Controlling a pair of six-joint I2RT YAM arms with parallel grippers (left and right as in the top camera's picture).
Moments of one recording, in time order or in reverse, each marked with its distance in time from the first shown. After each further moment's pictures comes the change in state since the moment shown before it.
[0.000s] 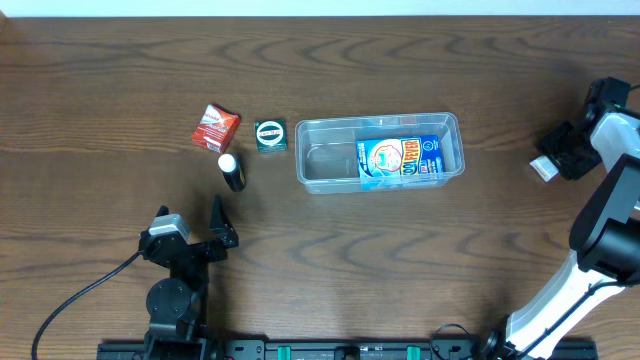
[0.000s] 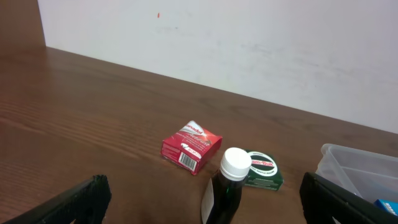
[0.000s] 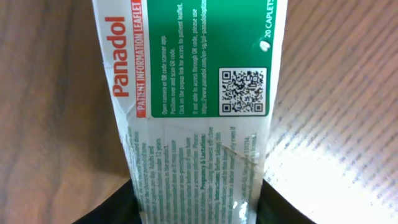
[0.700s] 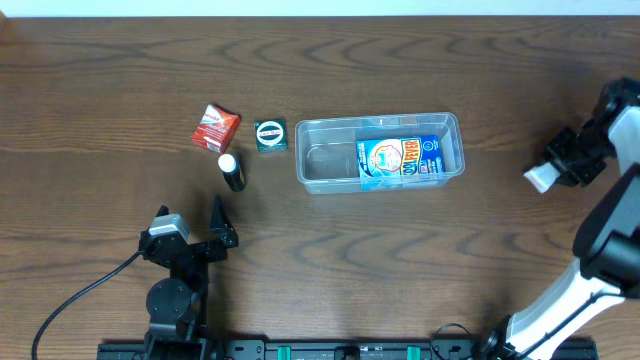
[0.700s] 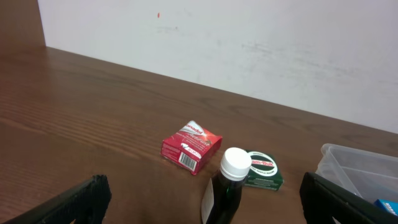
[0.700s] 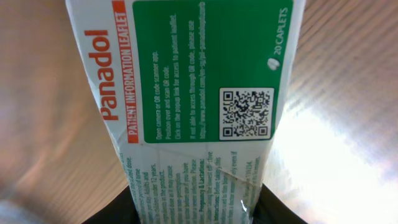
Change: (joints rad) left arm 0.000 0.000 0.000 0.000 0.000 0.000; right arm -0.024 -0.092 0.093 -0.314 -0.168 -0.124
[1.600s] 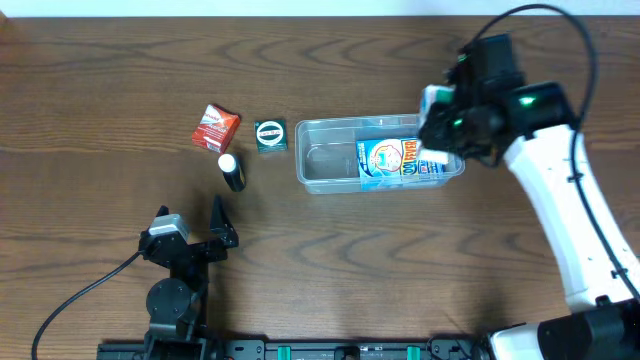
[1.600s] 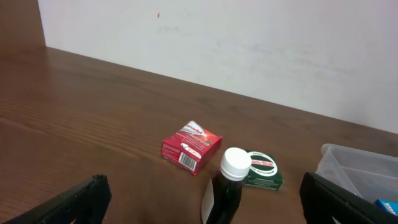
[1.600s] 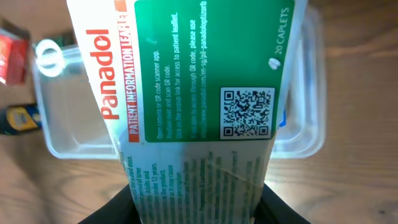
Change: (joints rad) left arm 0.000 0.000 0.000 0.000 0.000 0.000; right arm 0.712 -0.418 0.002 -0.092 0.005 -0.007
